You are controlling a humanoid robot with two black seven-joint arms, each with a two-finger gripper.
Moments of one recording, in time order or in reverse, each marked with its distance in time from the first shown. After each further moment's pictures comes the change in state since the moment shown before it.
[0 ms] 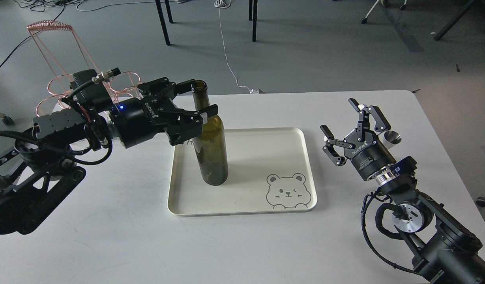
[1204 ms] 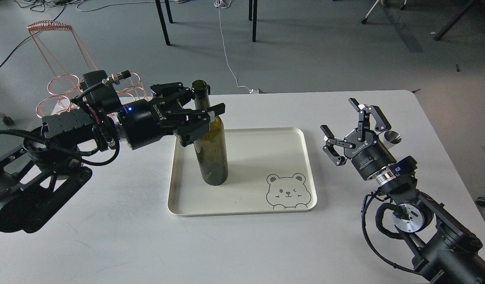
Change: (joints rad) left arm -0.027 -0.011 0.043 0.001 0.000 0.000 0.000; right arm 0.000 -0.001 0.001 0.001 0.000 0.000 0.000
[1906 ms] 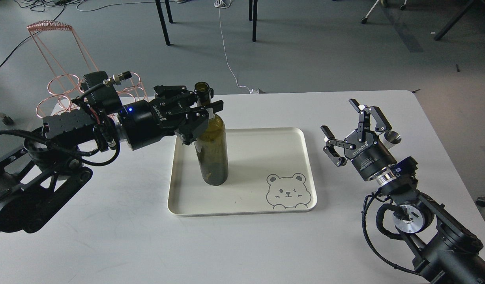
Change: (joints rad) left arm -0.001 -0.002 0.002 0.006 0.000 -0.002 0.000; right arm -0.005 -0.002 0.000 0.002 0.000 0.000 0.000
